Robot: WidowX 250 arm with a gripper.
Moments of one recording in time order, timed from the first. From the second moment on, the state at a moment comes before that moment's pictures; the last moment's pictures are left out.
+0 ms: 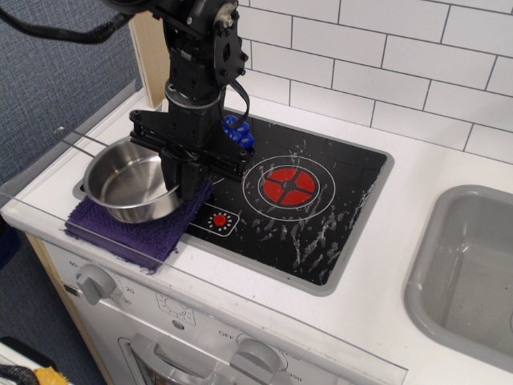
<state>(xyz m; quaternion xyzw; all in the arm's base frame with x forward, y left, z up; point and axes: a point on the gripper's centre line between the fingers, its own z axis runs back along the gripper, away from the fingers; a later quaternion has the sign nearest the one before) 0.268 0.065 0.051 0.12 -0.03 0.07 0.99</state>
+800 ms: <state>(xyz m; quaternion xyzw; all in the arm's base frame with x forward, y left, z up) 0.279 0.044 0.078 0.06 -0.10 -0.02 0.99</state>
